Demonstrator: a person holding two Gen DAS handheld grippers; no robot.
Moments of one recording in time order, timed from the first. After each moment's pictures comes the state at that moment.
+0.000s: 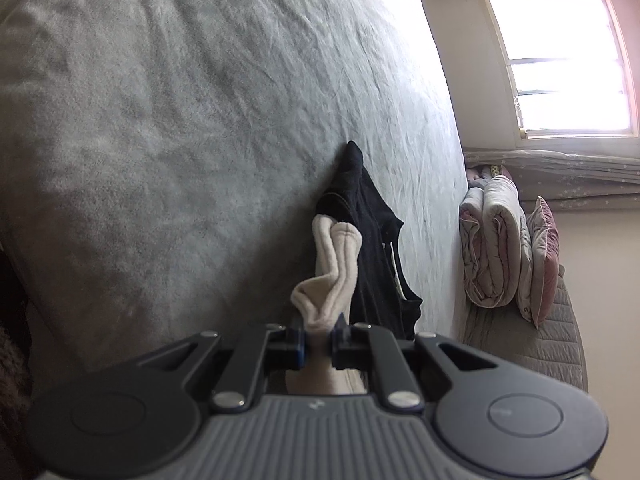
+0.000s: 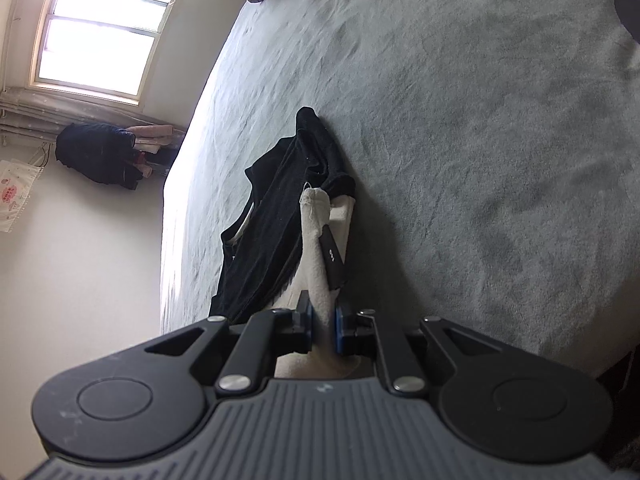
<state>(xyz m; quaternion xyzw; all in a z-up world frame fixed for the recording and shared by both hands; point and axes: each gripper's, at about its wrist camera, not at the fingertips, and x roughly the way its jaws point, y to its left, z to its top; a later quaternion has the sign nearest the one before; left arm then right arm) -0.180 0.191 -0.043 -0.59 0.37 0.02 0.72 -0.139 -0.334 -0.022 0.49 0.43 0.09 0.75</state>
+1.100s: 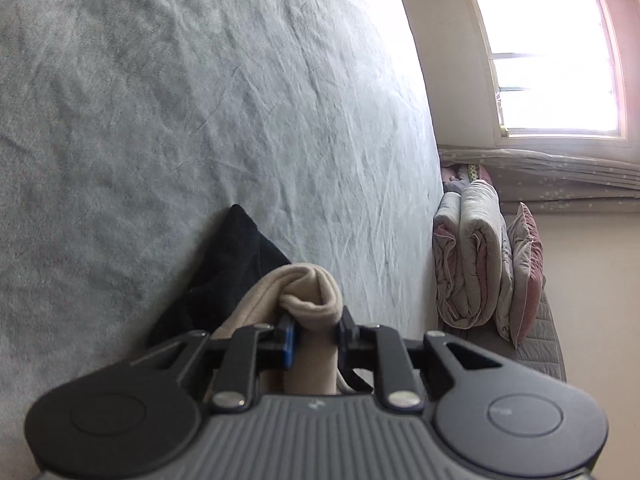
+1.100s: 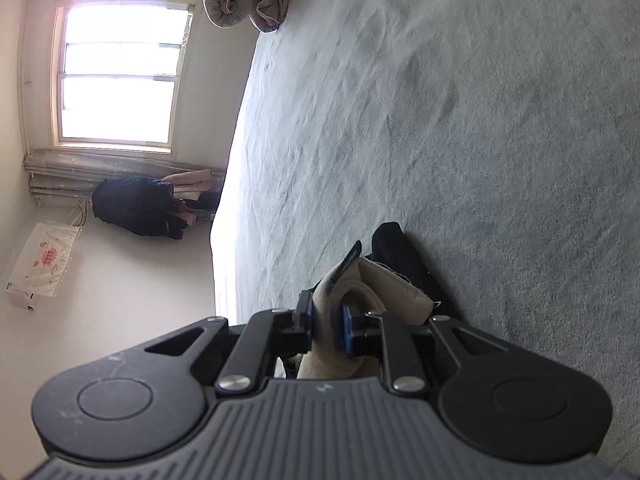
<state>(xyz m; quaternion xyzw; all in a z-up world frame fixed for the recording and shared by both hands) 0.001 0.201 -0.055 -0.59 0.36 -0.02 0.72 0.017 -0.346 -0.052 0.59 0.36 0.12 0.72</state>
